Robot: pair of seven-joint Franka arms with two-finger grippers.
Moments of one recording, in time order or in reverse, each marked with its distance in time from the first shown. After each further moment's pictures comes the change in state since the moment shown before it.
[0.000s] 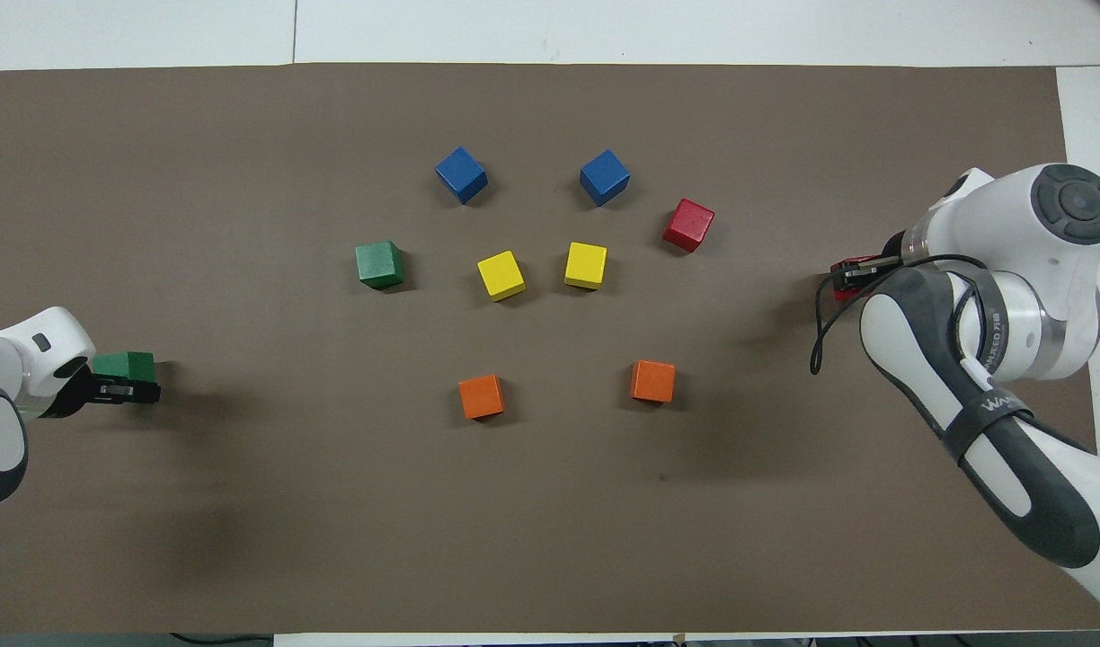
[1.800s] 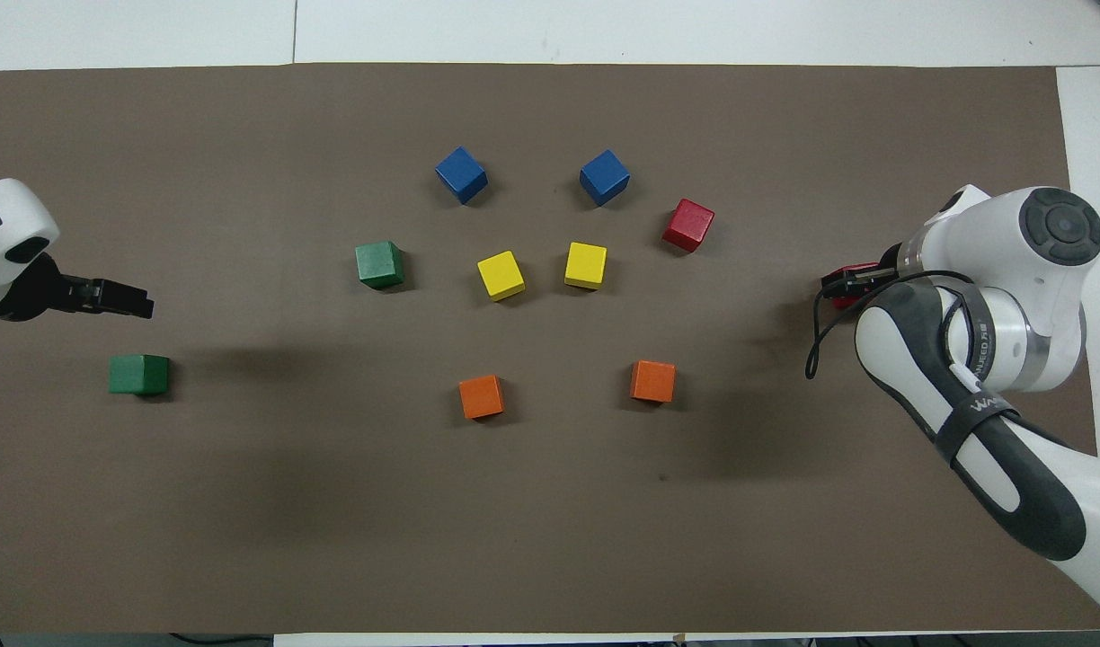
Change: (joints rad) left arm -0.170 0.060 -0.026 0.482 -0.001 -0.413 -0.222; right arm -0.015 0.014 0.000 -0.046 0.000 0.071 0.000
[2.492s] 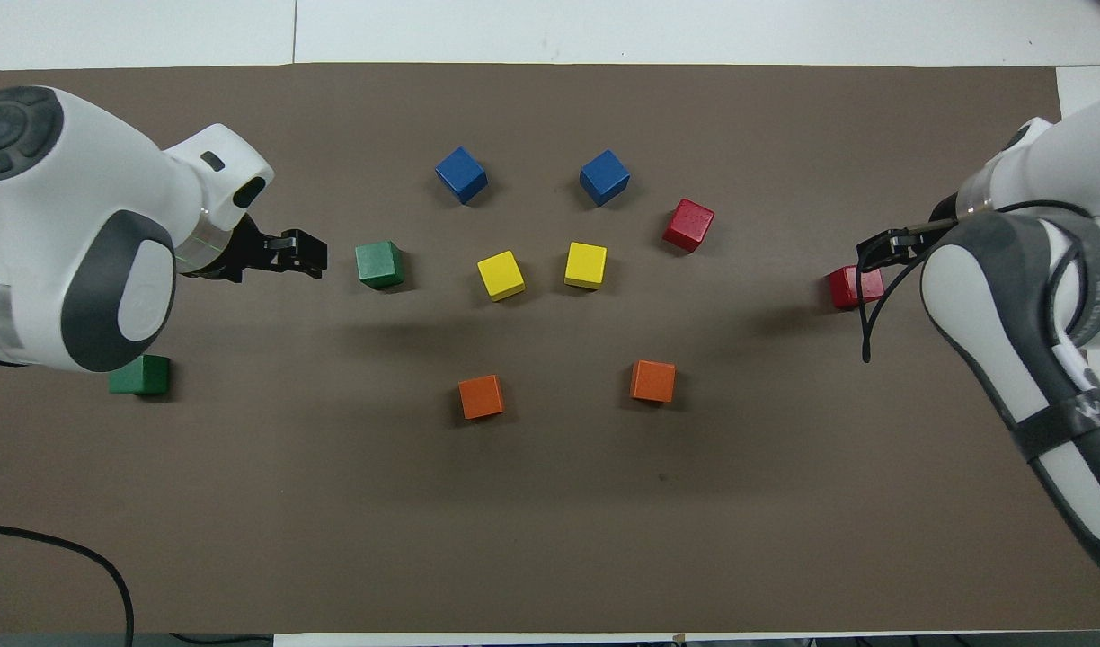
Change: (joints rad) left arm -0.320 0.147 -0.005 0.094 0.000 0.081 -0.410; right arm 0.096 -0.016 0.012 0.494 -0.008 -0.542 0.155
